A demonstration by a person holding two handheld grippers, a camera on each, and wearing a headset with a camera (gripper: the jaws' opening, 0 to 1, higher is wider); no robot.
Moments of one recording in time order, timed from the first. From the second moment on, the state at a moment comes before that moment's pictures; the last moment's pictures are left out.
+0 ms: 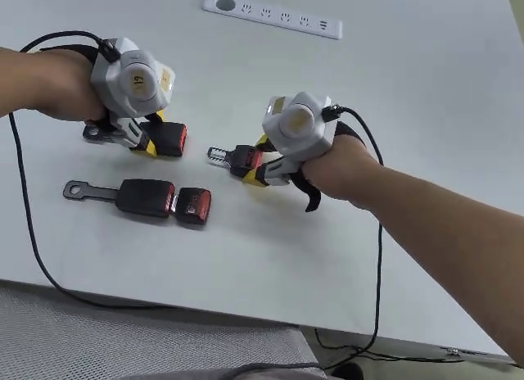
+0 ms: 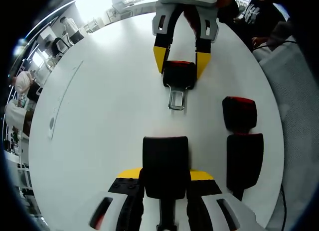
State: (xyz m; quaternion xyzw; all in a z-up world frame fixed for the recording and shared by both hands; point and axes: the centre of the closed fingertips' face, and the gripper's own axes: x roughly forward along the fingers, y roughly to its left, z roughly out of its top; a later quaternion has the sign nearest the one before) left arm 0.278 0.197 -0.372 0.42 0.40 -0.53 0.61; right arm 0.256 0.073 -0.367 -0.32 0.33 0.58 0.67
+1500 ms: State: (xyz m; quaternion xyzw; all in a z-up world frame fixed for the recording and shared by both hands) left arm 0.280 0.198 -0.374 0.42 0.40 -0.54 0.61; right arm 0.276 0.122 -0.367 -0.32 0.30 0.60 0.67
